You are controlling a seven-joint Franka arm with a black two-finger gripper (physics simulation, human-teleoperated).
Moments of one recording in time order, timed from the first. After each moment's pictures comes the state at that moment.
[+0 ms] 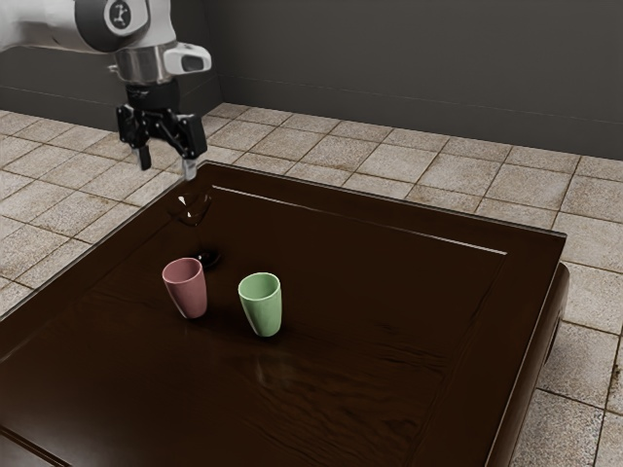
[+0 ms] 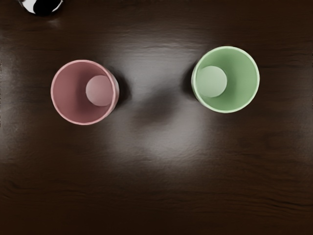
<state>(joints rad) -0.03 0.09 0.08 -1.50 0.01 1.48 0.02</state>
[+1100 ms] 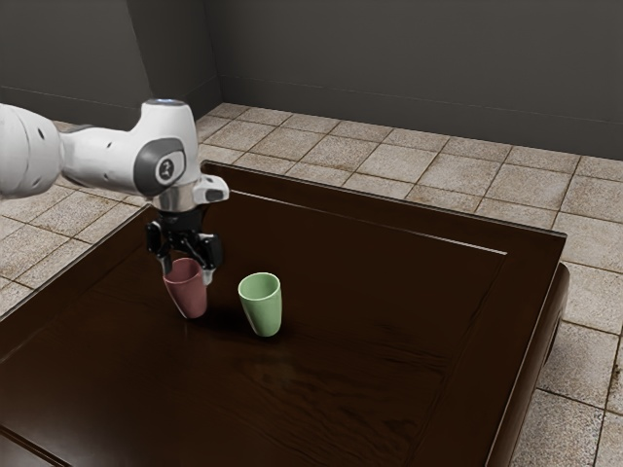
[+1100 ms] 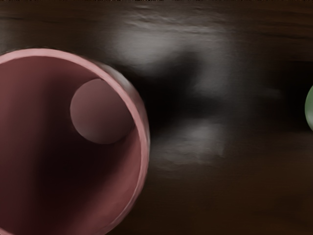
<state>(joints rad) 0.01 0.29 0.11 -1.86 0.00 1.97 0.04</state>
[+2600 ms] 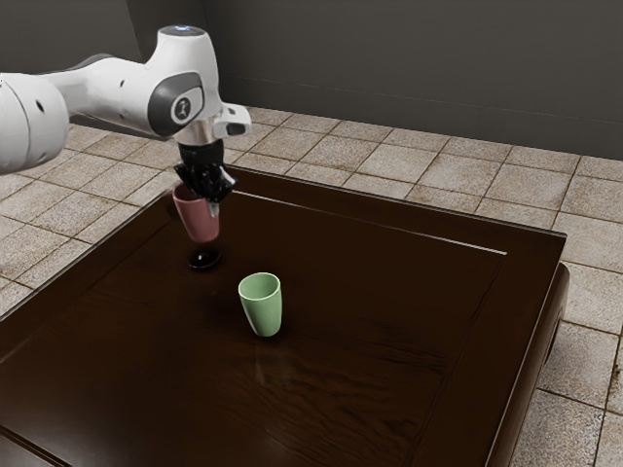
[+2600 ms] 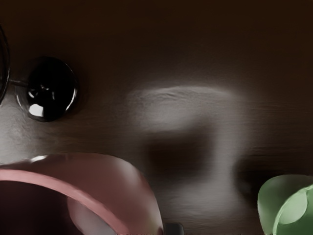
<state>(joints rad) -0.01 0.32 0.06 -1.57 0.09 1.90 0.06</state>
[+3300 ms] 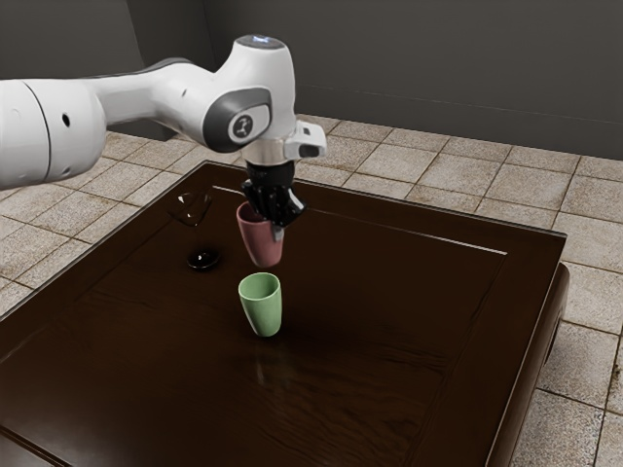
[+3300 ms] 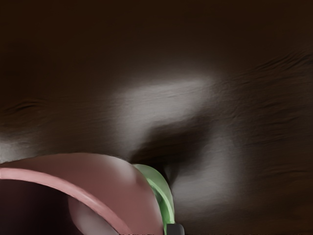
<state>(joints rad) -0.01 0.32 -0.20 -1.57 0.16 1.86 -0.07</state>
